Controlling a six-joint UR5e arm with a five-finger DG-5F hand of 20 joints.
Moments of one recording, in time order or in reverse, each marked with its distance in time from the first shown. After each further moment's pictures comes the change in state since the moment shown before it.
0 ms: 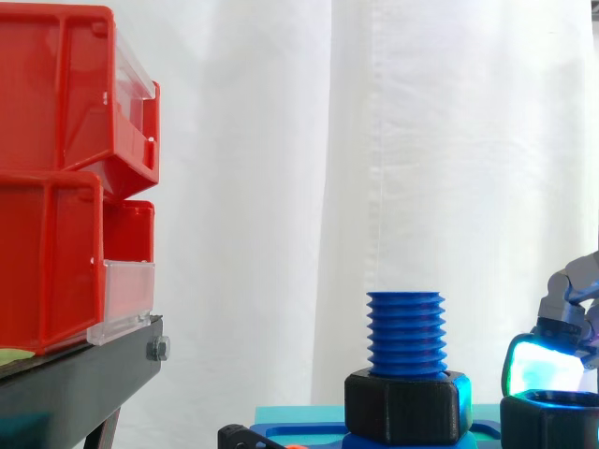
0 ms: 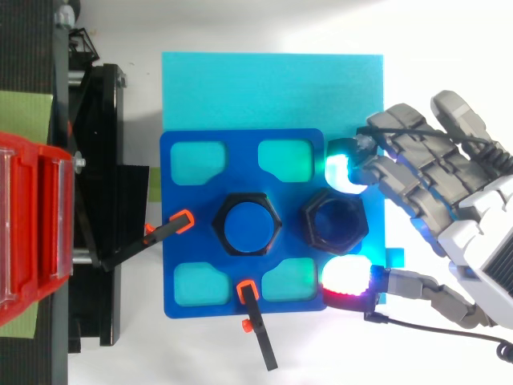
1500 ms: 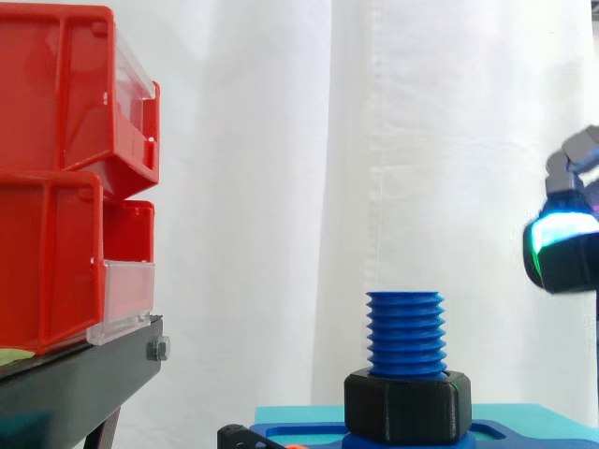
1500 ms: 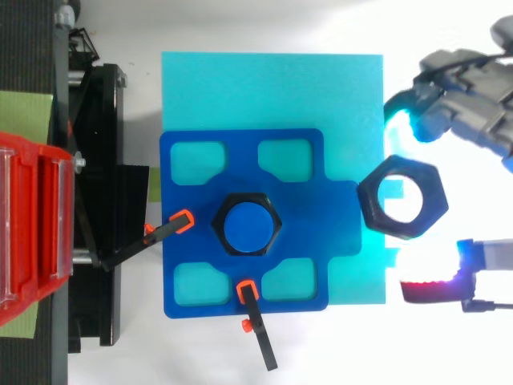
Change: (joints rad) arm -0.112 0.184 0.087 -0.514 -0.269 0.207
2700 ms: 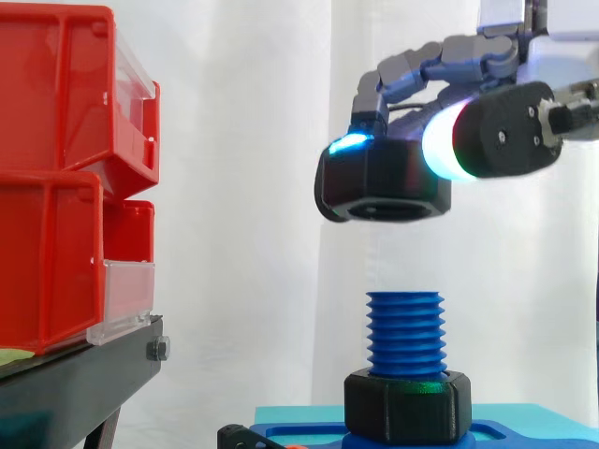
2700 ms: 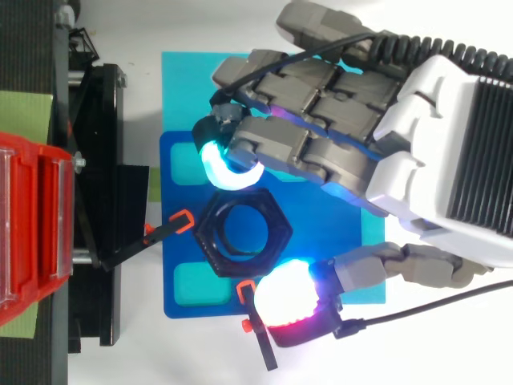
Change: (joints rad) arm -0.147 -0.153 0.138 0.261 -0.442 -0.124
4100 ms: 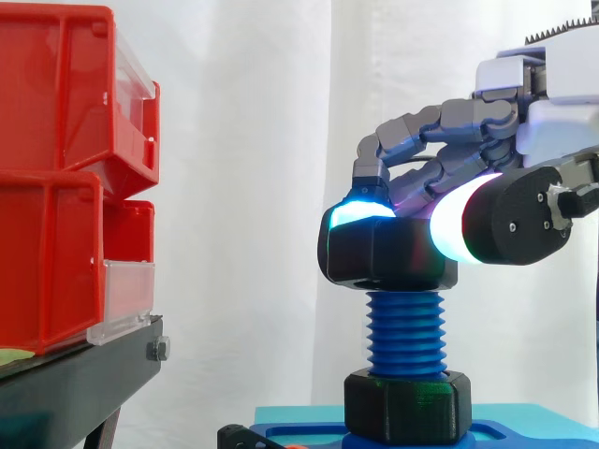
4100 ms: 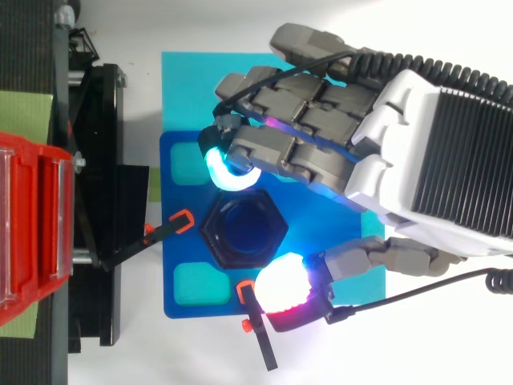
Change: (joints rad) arm -0.007 -0.027 -0.019 0.011 -0.018 0.016
